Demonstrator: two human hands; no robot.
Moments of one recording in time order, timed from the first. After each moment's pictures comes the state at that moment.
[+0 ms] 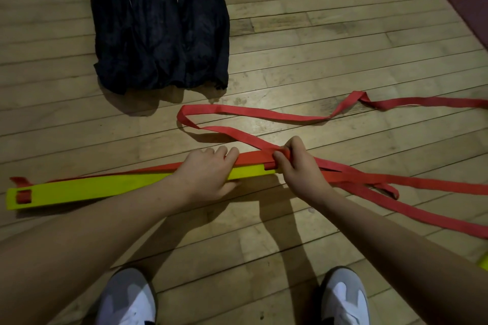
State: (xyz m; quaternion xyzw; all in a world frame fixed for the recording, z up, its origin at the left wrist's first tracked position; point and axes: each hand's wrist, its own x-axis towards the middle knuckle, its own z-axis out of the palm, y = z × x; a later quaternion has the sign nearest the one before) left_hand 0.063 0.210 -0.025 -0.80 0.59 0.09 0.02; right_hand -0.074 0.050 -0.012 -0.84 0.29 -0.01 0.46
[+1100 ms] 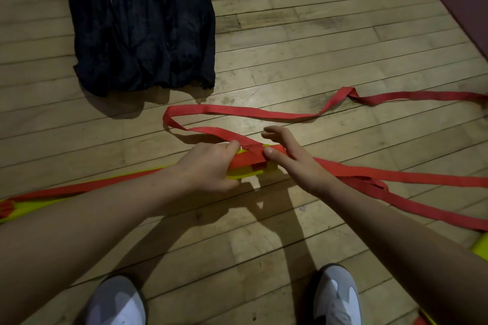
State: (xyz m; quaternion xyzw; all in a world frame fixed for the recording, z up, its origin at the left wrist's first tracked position) left_hand 0.065 0.175 -0.010 -0.79 0.58 0.19 -0.06; right_hand -0.077 0.021 -0.007 -0.77 0.24 0.06 0.58
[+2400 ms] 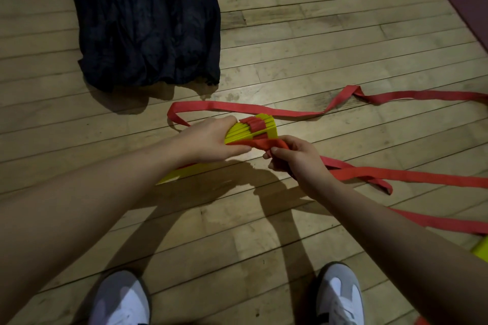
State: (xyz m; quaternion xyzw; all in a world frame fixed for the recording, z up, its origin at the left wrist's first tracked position) left_hand 0.097 0.165 -0.003 -0.82 0.47 0.30 -0.14; right_hand -0.069 0.035 -0.010 -0.61 0.37 0.00 0.70
